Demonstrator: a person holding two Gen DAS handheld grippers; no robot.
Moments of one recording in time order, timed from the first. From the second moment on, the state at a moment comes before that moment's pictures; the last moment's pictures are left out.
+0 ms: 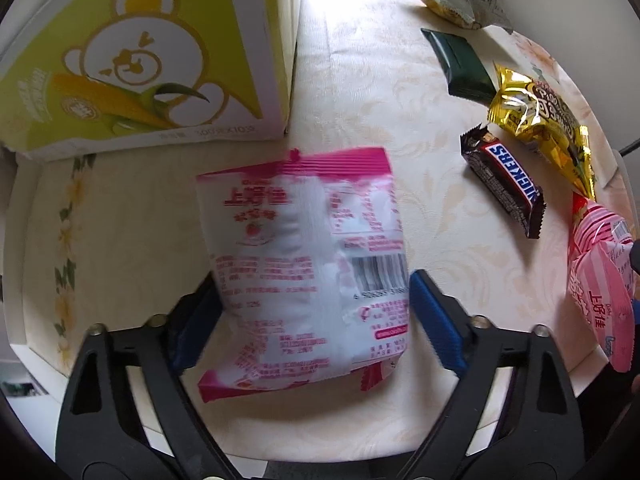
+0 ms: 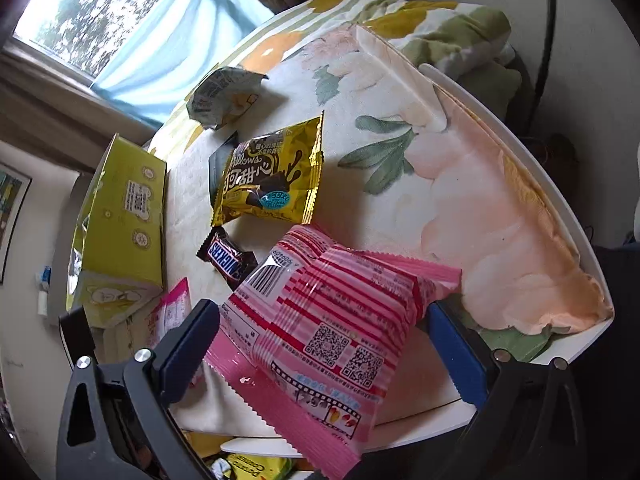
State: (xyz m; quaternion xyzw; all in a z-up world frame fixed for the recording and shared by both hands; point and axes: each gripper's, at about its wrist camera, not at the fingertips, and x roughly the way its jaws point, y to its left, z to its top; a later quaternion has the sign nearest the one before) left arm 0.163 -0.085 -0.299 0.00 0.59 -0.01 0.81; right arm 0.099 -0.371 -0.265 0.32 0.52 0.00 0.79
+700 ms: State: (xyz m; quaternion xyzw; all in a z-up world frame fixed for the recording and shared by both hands) left arm 0.168 -0.082 -0.294 0.01 0.59 -0.03 0.81; right arm 0.117 -0.357 -0.276 0.31 0.58 -0.06 0.75
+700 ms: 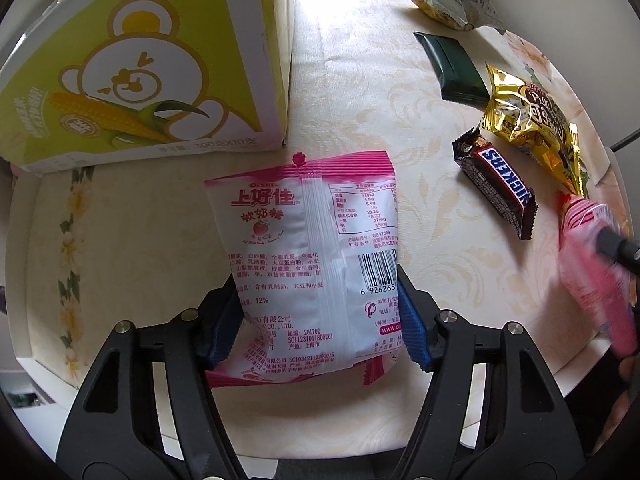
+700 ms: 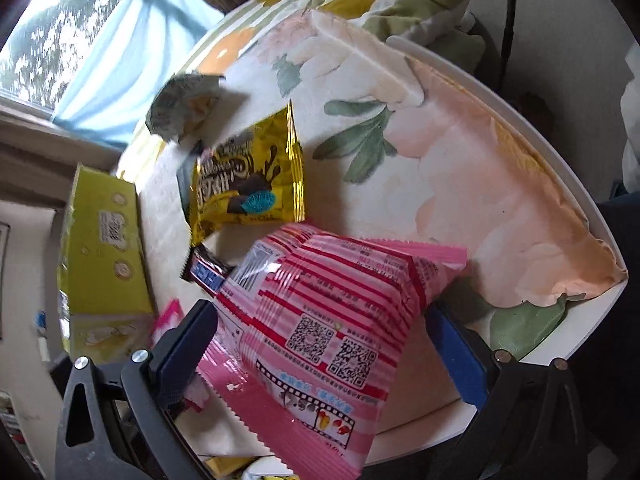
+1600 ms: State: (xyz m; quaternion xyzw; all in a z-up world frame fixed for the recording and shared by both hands) left arm 0.156 -0.082 -0.287 0.00 0.59 -0.03 0.80; right arm 0.101 -0.342 -0.258 0.21 0.54 -0.01 0.82
